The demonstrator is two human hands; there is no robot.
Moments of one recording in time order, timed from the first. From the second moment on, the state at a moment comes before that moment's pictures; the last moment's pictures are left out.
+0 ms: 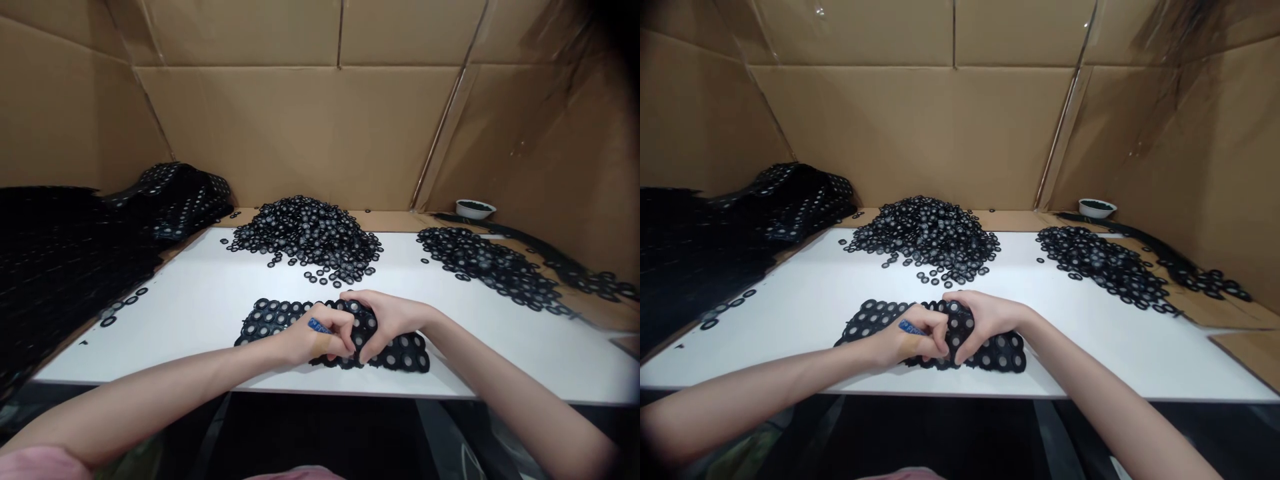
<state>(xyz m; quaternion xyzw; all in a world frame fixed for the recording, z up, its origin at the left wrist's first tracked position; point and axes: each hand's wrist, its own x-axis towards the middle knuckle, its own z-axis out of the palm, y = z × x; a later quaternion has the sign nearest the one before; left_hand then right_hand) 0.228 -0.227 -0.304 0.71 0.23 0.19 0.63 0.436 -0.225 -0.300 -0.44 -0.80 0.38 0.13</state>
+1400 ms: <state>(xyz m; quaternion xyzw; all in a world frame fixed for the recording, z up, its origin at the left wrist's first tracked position) 0.226 -0.211 -0.301 0.63 0.25 0.25 0.69 0.452 -0.219 -0.290 -0.40 -0.83 0.37 0.12</state>
